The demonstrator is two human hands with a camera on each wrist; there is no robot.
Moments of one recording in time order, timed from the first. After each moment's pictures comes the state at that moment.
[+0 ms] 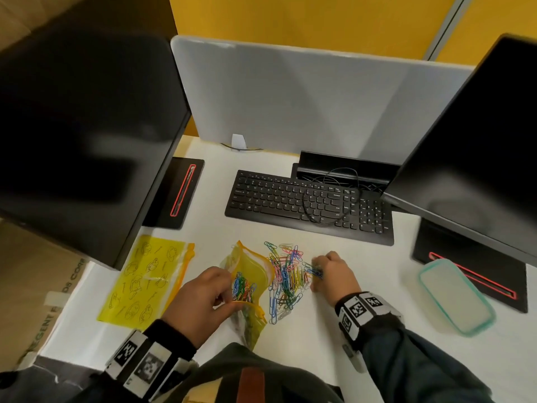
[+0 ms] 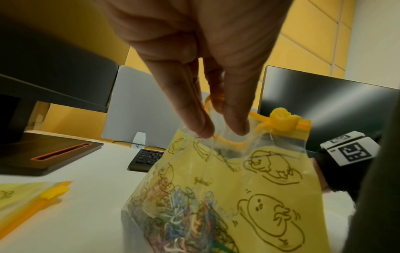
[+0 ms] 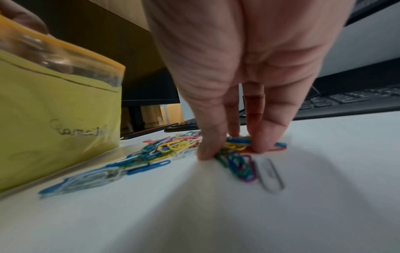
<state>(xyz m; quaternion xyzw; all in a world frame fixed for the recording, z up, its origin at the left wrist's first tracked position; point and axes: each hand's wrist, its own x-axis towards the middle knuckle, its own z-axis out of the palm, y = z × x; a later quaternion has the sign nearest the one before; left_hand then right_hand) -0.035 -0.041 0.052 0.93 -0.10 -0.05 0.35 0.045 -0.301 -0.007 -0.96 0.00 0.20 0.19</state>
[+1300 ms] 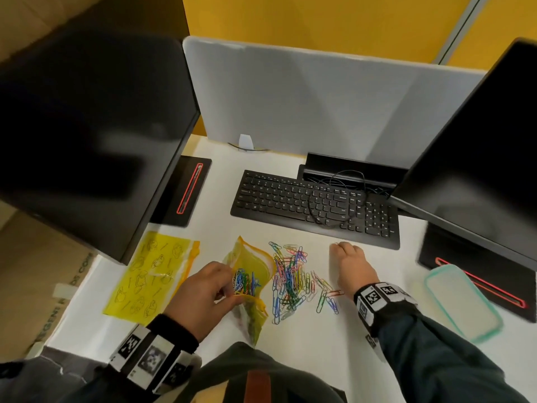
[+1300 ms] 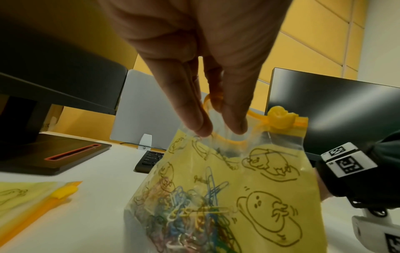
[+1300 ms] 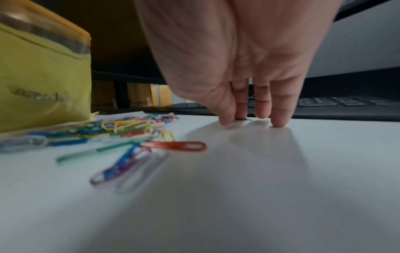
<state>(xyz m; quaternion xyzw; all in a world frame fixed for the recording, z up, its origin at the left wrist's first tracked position) -0.035 -0.041 0.056 0.93 -0.07 -0.03 0.36 0.065 -0.328 -0.006 -0.98 -0.05 0.18 0.09</state>
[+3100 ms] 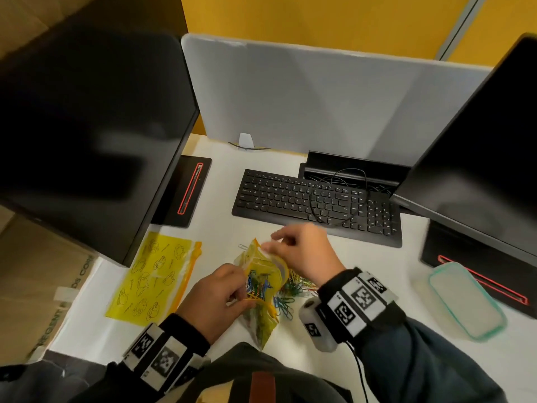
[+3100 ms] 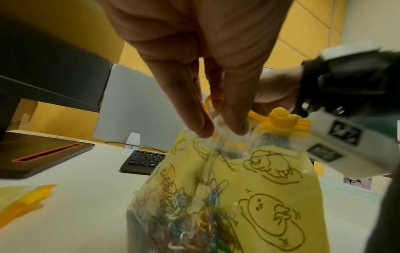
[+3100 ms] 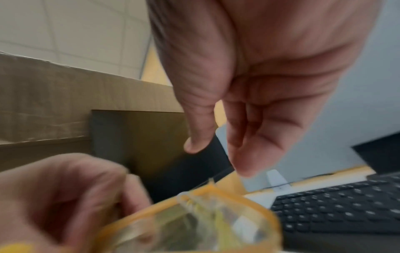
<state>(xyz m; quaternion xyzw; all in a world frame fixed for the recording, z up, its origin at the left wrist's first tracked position) -0.031 -0.049 0.057 0.92 -0.09 -0.06 0.37 0.060 -0.226 0.084 -0.90 -0.05 0.15 0.41</state>
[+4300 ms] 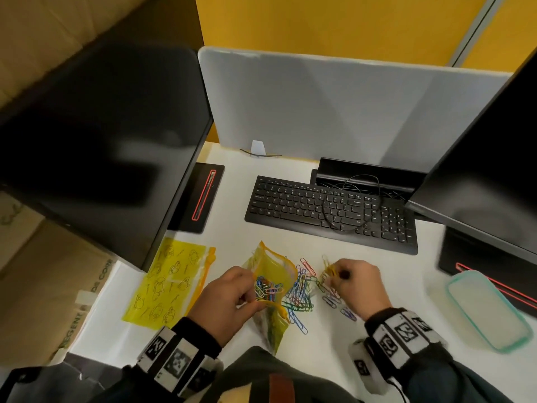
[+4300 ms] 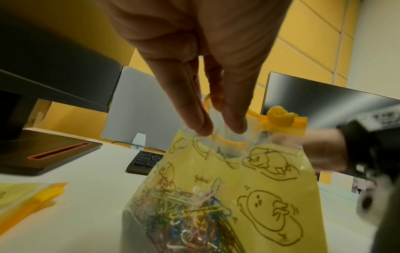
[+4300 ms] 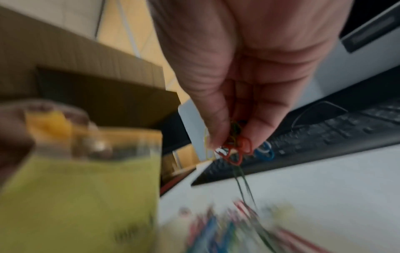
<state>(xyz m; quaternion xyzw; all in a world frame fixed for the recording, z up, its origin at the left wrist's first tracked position) -0.031 -0.039 0.058 0.92 -0.08 -0.04 0.37 0.032 -0.285 0.035 -0.93 0.03 0.11 0.35</state>
